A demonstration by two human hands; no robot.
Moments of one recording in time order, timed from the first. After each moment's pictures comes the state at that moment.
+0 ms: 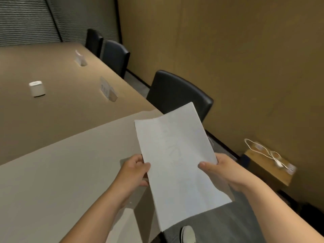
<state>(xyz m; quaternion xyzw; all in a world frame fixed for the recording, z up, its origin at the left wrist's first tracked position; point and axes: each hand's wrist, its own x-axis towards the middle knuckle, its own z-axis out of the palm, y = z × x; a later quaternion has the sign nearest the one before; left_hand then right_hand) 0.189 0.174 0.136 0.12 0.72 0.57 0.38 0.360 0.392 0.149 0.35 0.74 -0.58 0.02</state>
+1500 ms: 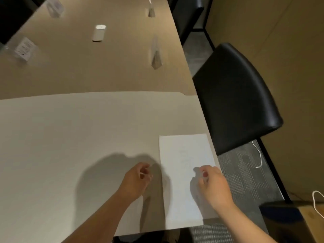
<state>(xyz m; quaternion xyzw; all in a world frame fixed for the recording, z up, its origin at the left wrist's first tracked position) 0.198 0.293 0.000 -0.07 0.85 0.45 0.27 0.265 0.537 -0.001 0.21 0.92 -0.32 0.07</state>
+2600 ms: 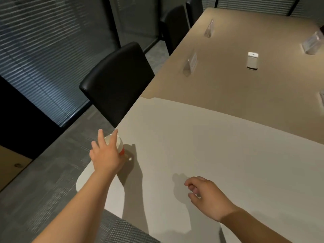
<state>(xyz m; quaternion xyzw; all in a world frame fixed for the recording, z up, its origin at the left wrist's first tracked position) 0.128 -0.399 0.029 -0.32 0.94 0.11 -0.01 0.123 -0.067 0.031 -0.21 0.89 -0.27 0.29</state>
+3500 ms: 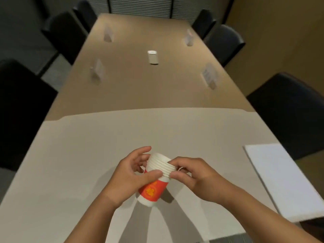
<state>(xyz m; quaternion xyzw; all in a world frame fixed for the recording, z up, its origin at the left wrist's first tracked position) 0.126 -0.165 0.111 0.07 0.75 0.63 0.20 0.166 0.055 0.137 -0.13 0.88 -0.45 0.10</state>
